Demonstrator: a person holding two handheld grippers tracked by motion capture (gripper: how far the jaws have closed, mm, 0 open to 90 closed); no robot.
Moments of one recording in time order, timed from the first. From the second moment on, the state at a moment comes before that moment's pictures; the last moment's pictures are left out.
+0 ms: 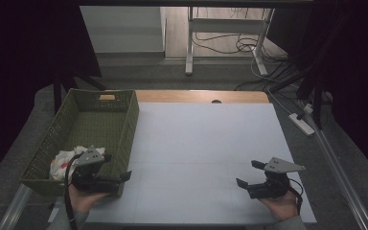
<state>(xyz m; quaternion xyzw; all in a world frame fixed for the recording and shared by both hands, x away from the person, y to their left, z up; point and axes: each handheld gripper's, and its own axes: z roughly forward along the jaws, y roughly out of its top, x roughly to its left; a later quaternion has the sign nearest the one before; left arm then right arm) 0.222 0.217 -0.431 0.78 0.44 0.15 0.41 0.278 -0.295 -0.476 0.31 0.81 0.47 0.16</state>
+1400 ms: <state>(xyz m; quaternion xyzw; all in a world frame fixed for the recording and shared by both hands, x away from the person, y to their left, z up) 0.243 0.231 -0.397 0.78 0.43 0.16 0.42 0.280 -0.298 -0.479 0.32 0.81 0.46 0.17</state>
